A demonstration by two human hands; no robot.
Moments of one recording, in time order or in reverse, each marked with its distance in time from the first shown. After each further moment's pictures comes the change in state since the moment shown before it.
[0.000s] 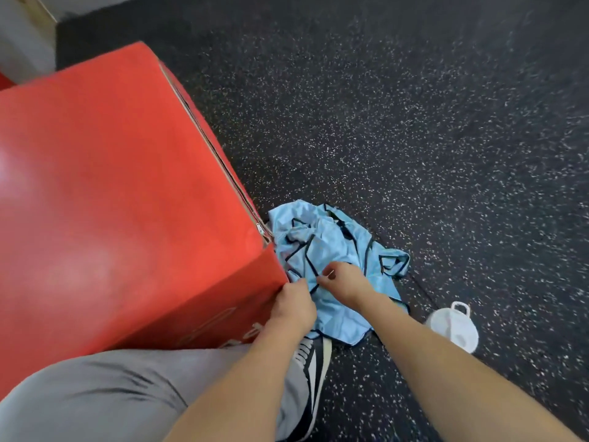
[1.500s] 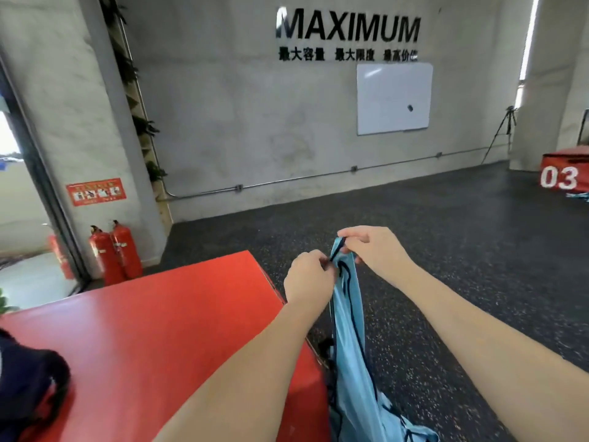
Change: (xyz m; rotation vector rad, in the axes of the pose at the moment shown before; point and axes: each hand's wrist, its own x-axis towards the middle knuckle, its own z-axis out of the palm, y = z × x) left_hand -0.207 0.088 -0.309 -0.358 0.873 0.387; right_hand -0.247 -0.286 -0.280 0.237 0.551 -0.737
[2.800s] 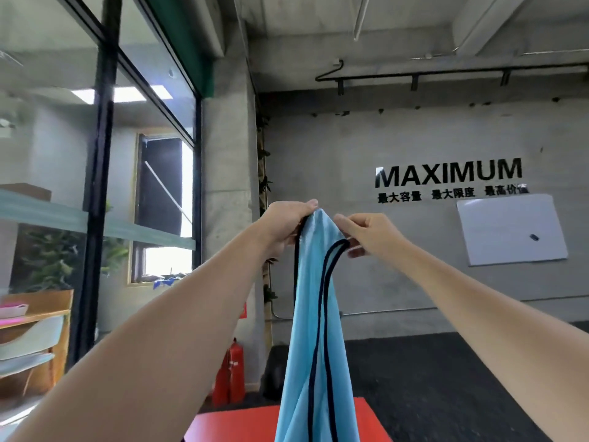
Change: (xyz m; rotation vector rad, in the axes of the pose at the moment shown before) left_hand 0.019 0.088 -0.475 -0.561 0.161 0.167; right_hand 0.038 -0.397 0.021 0.391 -0.181 -0.490
